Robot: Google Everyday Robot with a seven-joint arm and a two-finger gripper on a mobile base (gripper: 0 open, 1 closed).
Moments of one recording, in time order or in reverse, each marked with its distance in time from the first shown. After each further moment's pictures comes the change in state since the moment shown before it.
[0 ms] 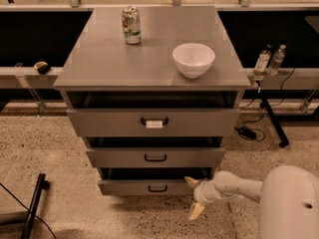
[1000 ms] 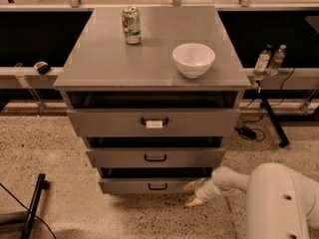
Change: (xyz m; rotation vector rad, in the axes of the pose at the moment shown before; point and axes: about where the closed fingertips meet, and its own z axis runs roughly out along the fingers) arm 0.026 -0.021 0.014 -0.031 0.028 0.015
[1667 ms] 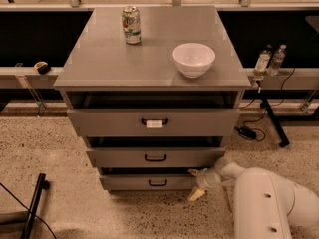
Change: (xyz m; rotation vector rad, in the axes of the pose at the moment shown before) arm 0.032 -0.047 0.012 0.019 -0.024 0.133
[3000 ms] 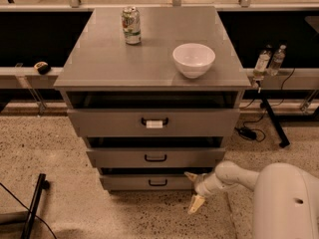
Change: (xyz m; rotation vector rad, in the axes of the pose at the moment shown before) arm -0.055 0.054 -0.040 -0.060 -0.052 -0.069
